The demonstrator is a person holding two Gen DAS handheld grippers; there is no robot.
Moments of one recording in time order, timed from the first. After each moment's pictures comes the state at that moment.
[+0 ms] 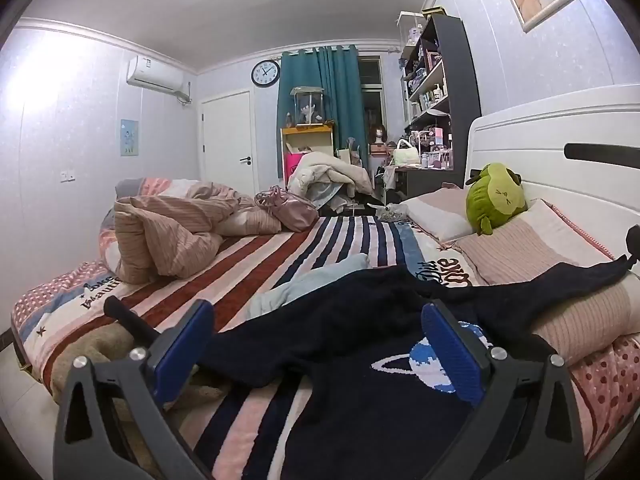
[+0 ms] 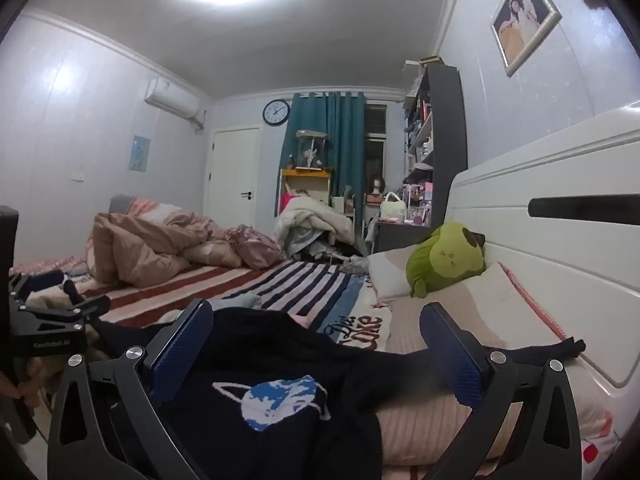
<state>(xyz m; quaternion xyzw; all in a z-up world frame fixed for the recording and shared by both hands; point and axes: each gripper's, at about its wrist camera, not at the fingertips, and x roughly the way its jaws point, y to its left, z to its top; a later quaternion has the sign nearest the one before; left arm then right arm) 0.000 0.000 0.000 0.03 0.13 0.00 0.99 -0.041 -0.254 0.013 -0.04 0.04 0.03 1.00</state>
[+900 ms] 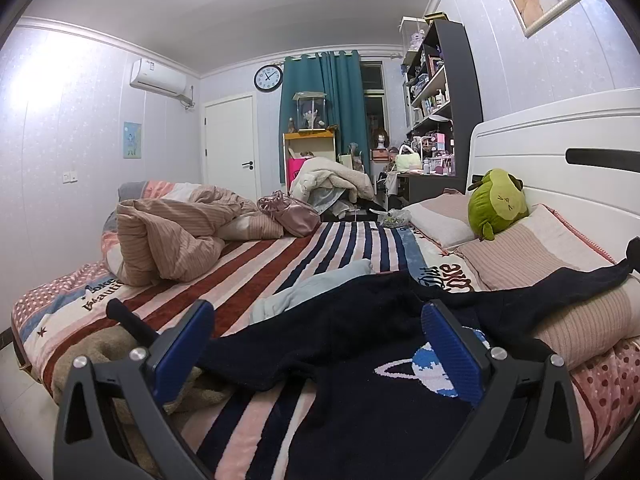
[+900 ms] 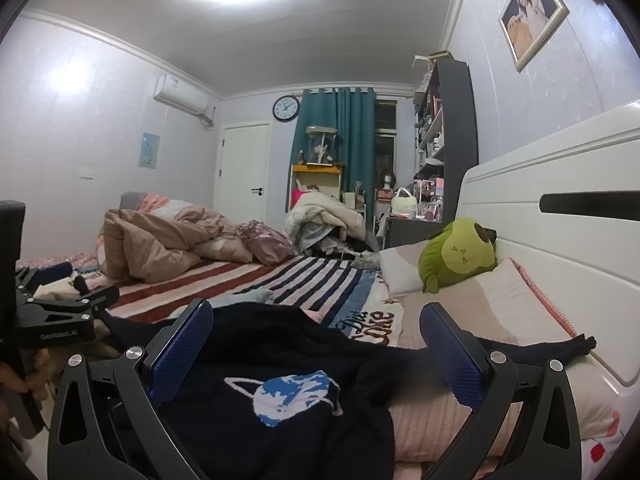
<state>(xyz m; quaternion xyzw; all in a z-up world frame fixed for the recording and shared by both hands) -0.001 0.003 -0.001 0.02 0.12 0.00 0.99 -0.041 -0.243 0.010 -0.03 0.05 0.04 1.00</state>
